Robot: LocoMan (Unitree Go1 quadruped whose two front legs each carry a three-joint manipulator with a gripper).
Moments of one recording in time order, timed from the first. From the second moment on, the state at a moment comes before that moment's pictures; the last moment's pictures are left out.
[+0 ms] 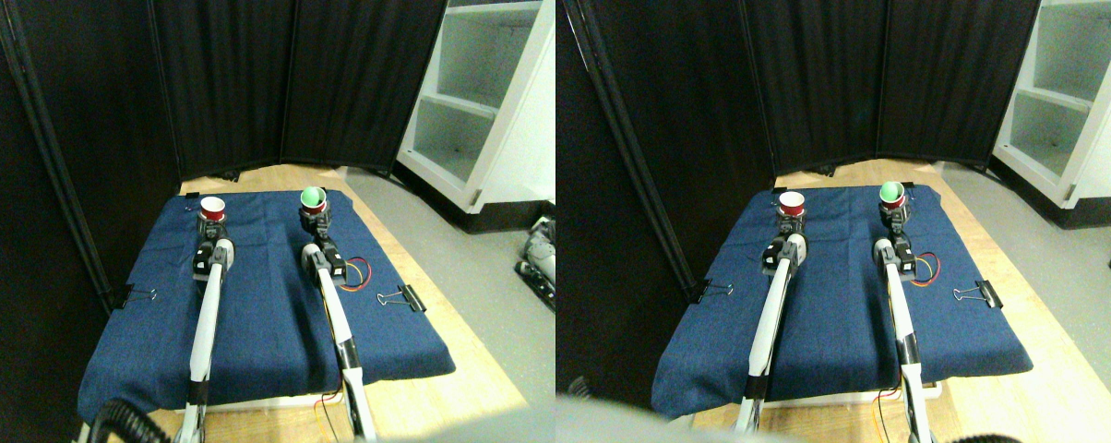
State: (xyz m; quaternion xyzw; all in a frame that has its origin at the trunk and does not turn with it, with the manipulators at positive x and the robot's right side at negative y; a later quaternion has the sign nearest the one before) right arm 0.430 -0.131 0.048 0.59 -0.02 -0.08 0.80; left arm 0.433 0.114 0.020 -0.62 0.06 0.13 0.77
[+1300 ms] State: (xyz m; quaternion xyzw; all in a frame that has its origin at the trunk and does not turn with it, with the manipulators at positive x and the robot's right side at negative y) right arm 0.454 -0.096 0.106 0.50 0.00 0.01 0.87; left arm 0.443 0.064 0.061 -0.61 0.12 0.10 0.78
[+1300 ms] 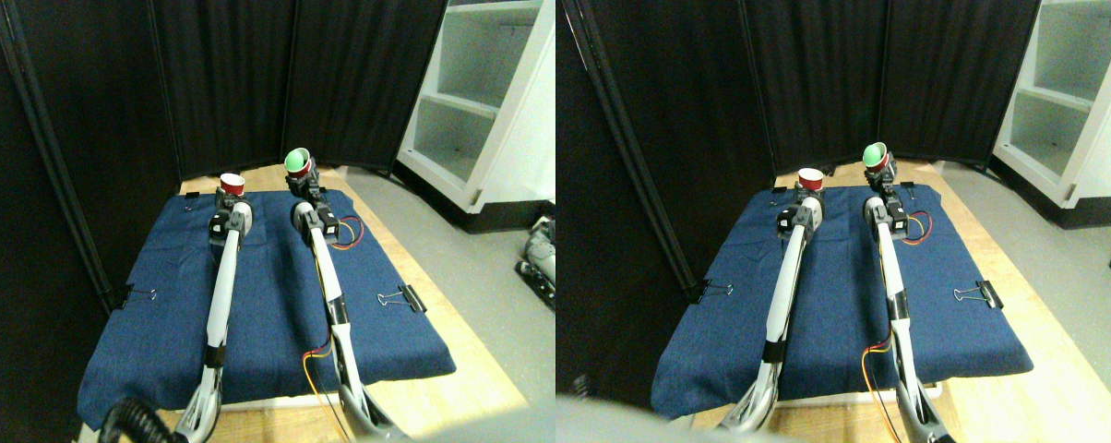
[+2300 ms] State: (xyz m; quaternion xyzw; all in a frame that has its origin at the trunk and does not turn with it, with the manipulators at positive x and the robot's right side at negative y) right arm 0.442 -0.072 0.157 0.43 0.01 0.04 0.90; left arm 0.424 0.034 0.080 -0.63 0.14 0.07 0.76
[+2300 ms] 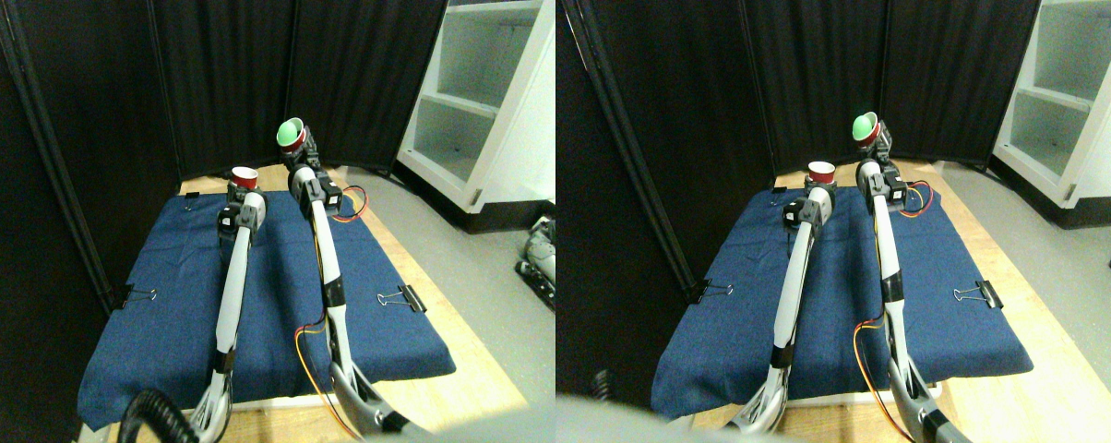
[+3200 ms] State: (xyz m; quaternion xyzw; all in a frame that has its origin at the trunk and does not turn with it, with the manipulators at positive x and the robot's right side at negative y) right arm 0.451 -0.056 0.155 0.33 0.03 0.09 0.94; left arm 0.426 0.024 0.091 -0.64 0.15 0.07 0.75
